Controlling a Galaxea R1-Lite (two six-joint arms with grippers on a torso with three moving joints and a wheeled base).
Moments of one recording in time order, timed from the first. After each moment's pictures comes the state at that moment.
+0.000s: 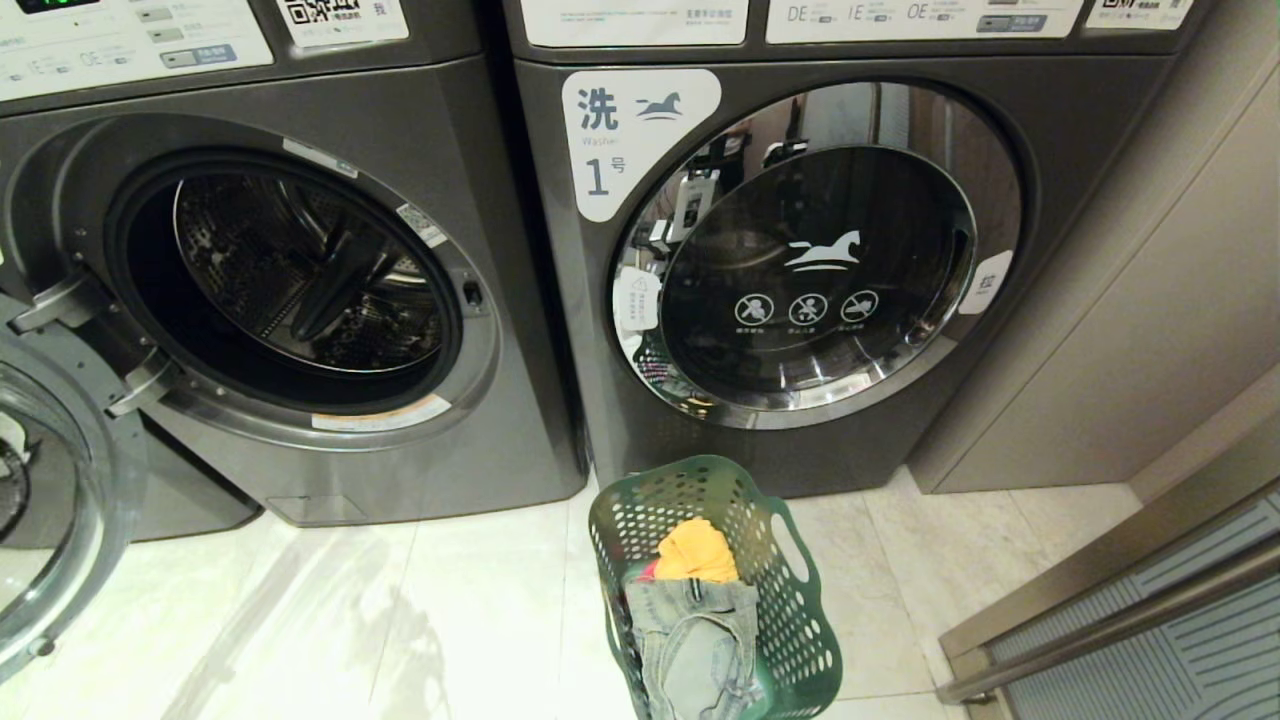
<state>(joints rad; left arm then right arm) 0.42 1.26 -0.56 -0.69 0.08 0.10 0.00 0.00 0.00 0.00 0.01 -0.06</state>
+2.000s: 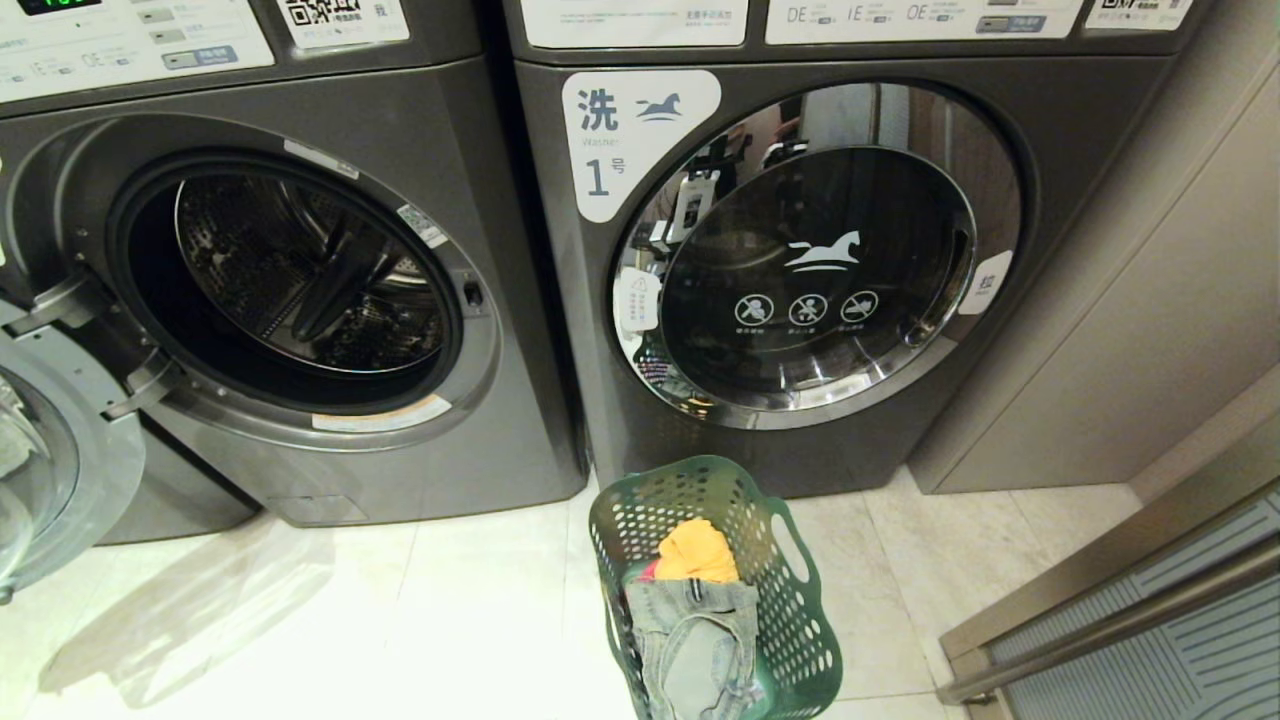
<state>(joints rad) 0.02 0.25 0.00 0.01 -0.01 0.08 0.00 0.00 0.00 0.00 0.01 -0.05</state>
